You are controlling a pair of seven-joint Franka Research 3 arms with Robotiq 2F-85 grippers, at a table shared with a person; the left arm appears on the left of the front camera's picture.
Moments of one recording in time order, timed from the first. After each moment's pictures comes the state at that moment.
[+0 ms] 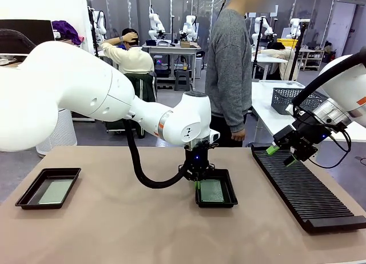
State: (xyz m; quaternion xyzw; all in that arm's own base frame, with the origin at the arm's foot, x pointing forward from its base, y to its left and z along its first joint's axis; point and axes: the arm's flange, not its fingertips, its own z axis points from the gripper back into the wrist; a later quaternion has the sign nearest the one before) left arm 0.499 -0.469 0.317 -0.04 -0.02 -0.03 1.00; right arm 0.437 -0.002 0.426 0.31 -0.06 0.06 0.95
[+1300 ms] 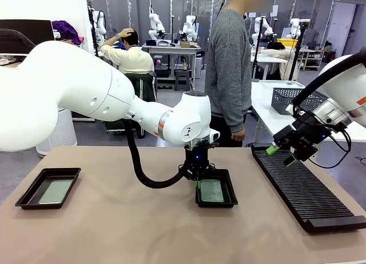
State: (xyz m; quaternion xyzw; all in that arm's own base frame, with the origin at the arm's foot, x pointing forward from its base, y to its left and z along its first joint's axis) left arm 0.500 -0.468 0.319 -0.04 -0.02 -0.03 1.00; right arm 0.437 -0.002 0.426 0.31 -0.06 0.06 0.95
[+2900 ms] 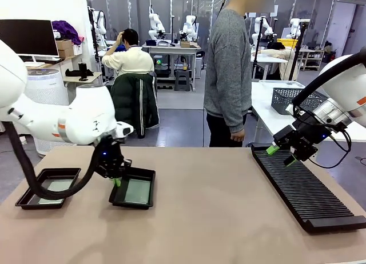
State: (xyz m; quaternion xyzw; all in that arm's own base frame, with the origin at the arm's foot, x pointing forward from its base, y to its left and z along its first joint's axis) left arm 0.482 -0.174 0.338 -0.05 -0.03 0.00 1.00; right arm 0.437 -0.002 0.426 0.31 -0.06 0.06 0.95
